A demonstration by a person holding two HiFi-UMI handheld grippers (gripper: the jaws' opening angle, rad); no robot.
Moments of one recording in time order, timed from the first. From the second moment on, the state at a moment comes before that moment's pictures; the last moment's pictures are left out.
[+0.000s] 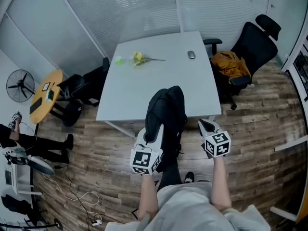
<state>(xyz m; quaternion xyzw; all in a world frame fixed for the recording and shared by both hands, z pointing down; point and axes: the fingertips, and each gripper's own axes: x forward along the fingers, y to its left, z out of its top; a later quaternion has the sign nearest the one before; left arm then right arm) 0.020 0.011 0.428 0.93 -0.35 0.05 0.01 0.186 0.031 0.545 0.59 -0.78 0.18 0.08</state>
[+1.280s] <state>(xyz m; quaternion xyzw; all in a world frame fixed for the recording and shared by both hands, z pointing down) 0.049 -0.327 0.436 0.97 -0.25 0.00 -0.01 0.106 -0.336 0.550 0.55 -0.80 0.17 0.15</state>
